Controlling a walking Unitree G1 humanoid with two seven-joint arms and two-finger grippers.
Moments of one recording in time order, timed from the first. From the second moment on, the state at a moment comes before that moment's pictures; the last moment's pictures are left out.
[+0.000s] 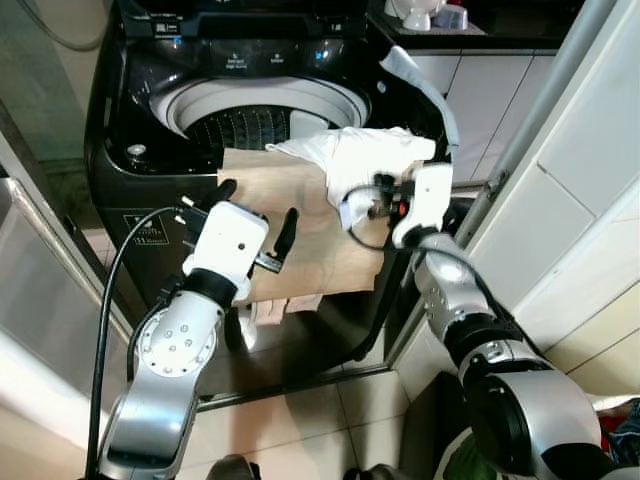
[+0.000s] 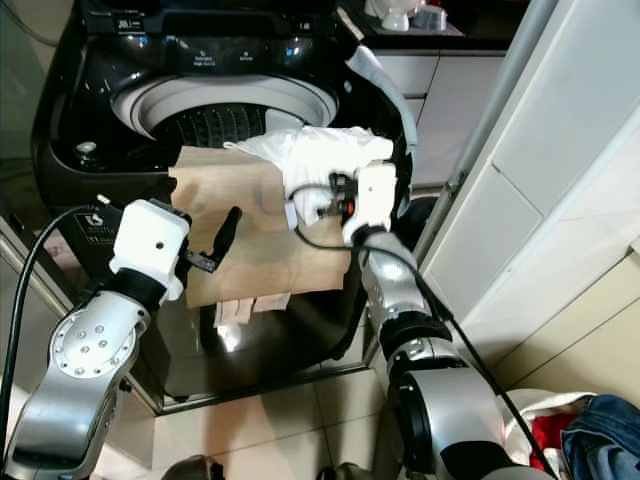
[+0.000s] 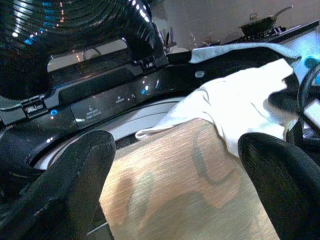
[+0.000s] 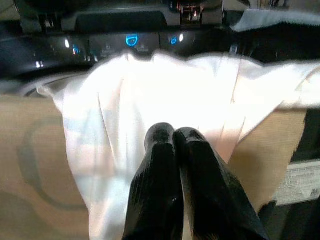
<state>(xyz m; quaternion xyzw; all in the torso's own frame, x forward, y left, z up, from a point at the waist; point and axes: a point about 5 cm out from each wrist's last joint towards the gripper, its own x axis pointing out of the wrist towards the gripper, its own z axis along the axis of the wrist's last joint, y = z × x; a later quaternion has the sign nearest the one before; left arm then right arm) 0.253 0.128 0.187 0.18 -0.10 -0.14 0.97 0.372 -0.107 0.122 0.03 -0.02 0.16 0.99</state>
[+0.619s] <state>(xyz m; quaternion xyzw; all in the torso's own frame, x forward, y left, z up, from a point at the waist) 0.245 0.132 0.185 0.19 -0.11 -0.12 0.97 0.394 -0.094 0.140 -0.15 0.06 0.13 0.98</state>
